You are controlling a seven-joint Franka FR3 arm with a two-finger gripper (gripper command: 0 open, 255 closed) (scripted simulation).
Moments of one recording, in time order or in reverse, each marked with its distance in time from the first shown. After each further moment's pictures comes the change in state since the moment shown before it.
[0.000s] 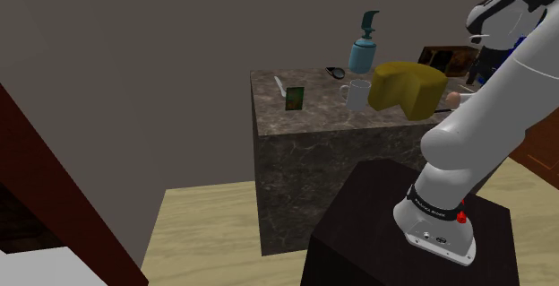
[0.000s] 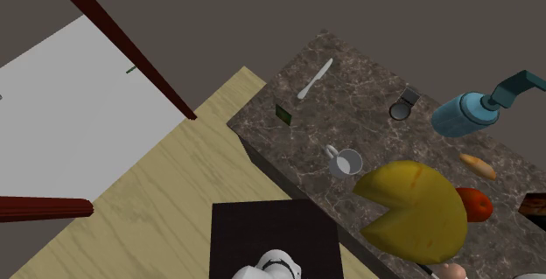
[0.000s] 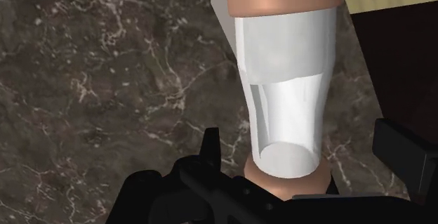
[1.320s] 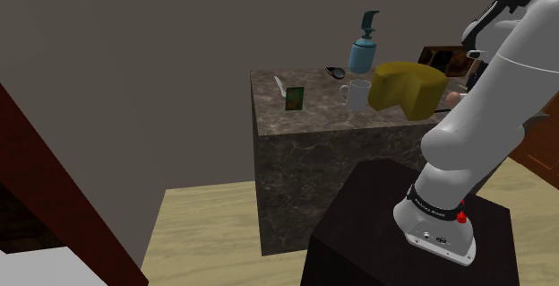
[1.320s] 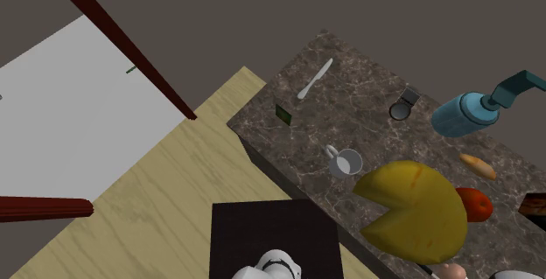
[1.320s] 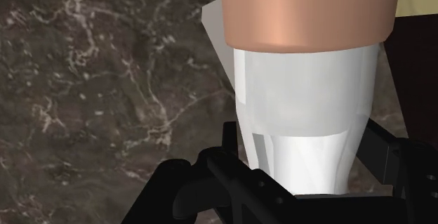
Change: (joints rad) arm 0.013 0.115 -0.080 -0.069 0.114 0.151 -0.141
